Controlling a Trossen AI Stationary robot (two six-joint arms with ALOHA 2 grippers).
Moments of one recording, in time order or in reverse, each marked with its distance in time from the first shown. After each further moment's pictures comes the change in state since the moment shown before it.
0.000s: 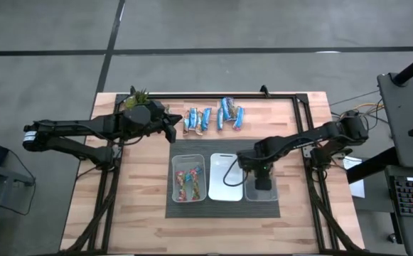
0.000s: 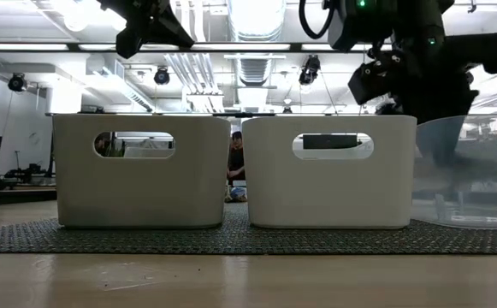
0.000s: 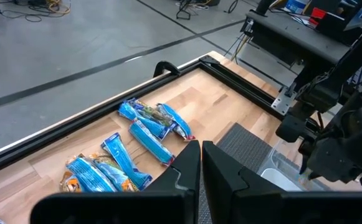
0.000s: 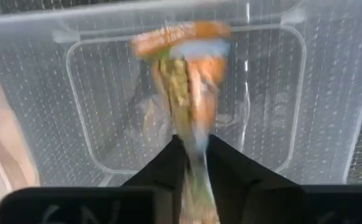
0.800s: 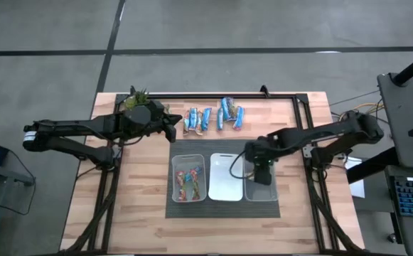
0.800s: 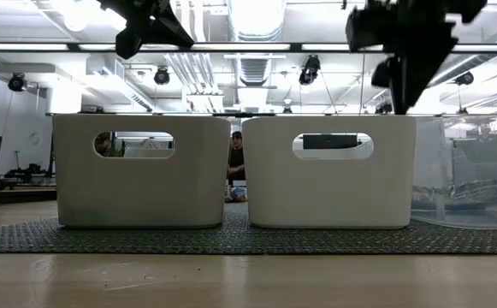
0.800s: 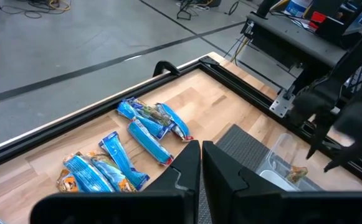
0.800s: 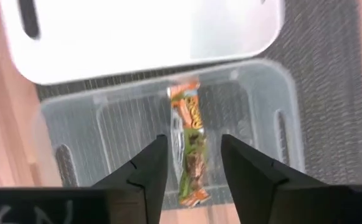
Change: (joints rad) left arm 0.000 0.000 0.000 0.002 0.000 -0.023; right arm -0.002 -0.203 0.066 -0.002 0.106 0.124
